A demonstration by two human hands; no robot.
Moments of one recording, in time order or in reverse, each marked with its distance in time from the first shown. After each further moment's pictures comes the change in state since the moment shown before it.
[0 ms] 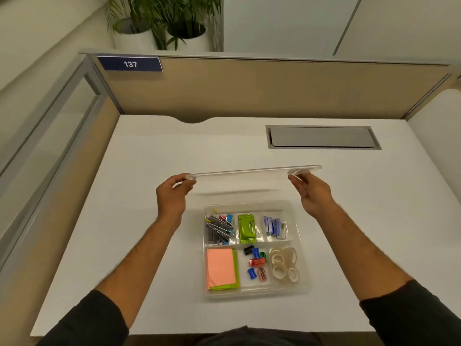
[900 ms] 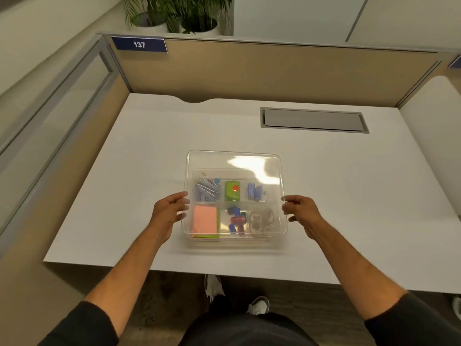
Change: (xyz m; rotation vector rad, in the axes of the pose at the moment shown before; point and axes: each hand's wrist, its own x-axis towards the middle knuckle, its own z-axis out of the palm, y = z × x) left_hand -0.155 -0.057 -0.050 0.085 -0.082 -0.352; right_hand -0.084 0.047 -0.145 -0.845 -0.173 -0.006
